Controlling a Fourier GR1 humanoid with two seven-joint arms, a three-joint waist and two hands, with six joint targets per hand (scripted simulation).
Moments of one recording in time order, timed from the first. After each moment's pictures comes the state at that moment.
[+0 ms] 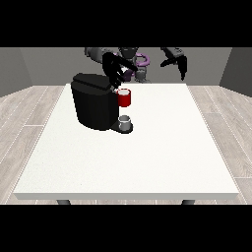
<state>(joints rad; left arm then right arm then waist) -0.35 0.06 0.06 -1.40 -0.13 -0.26 -0.10 -0.88 -0.30 -0.09 -1.10 0.16 -0.08 0.41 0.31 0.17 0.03</state>
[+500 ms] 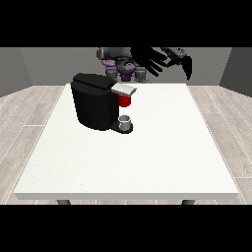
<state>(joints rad) -0.43 0.05 0.03 -1.41 -0.13 -0.29 -0.10 -1.00 -0.31 -0.07 -1.22 0.18 -0.08 0.44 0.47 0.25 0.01</state>
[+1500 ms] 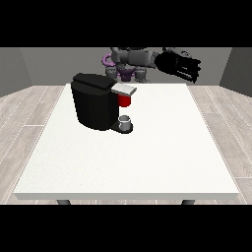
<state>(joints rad) -0.48 0.09 0.07 -1.47 -0.07 -0.33 -0.08 -1.23 -0.23 -0.09 -0.98 0.18 -0.08 0.15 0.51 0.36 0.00</state>
